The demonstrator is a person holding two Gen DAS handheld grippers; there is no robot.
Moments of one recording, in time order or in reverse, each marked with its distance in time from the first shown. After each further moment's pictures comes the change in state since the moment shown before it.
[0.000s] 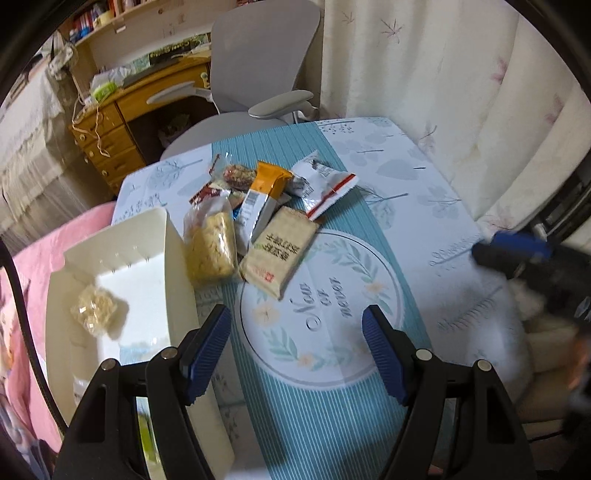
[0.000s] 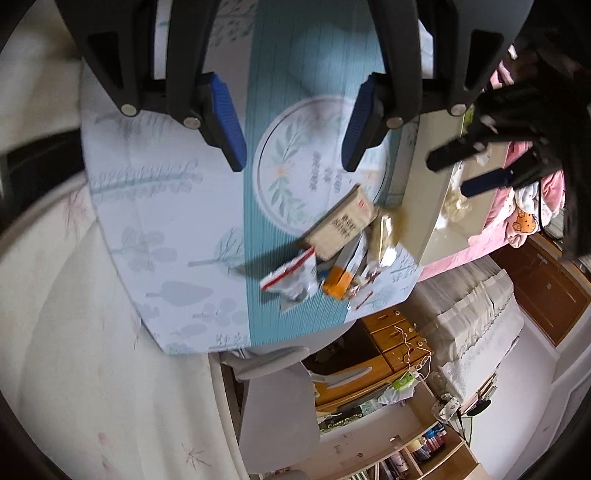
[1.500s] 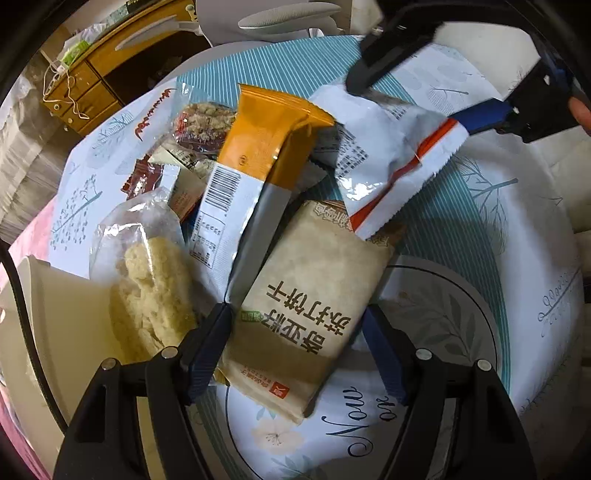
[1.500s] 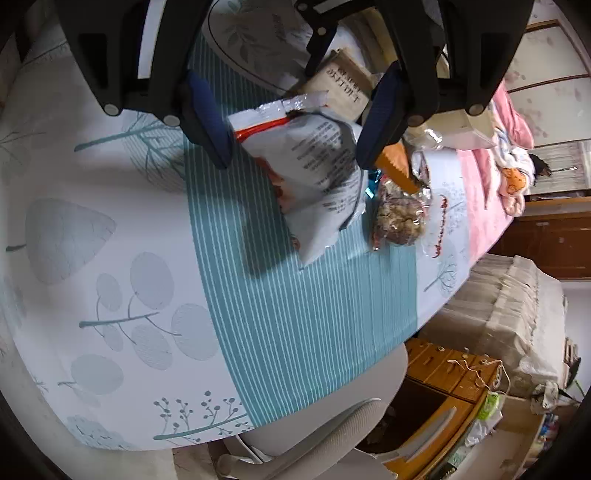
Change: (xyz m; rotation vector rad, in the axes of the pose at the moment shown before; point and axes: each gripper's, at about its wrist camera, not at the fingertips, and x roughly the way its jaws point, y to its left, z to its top) left arm 0.193 0.024 0.072 -0.017 0.288 0.033; right arm 0.238 -0.026 0.171 0.284 0.492 0.085
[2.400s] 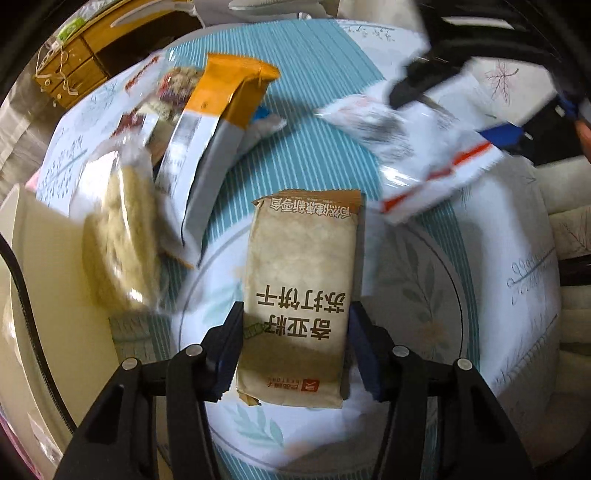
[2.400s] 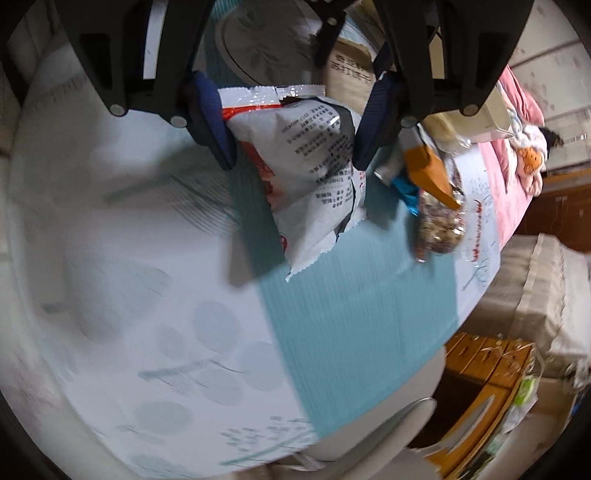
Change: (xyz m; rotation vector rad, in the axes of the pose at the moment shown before) left arm -0.010 -0.019 -0.044 -0.045 0.066 -0.071; right arm -0.014 -0.040 -0.038 0.154 0.022 -0.096
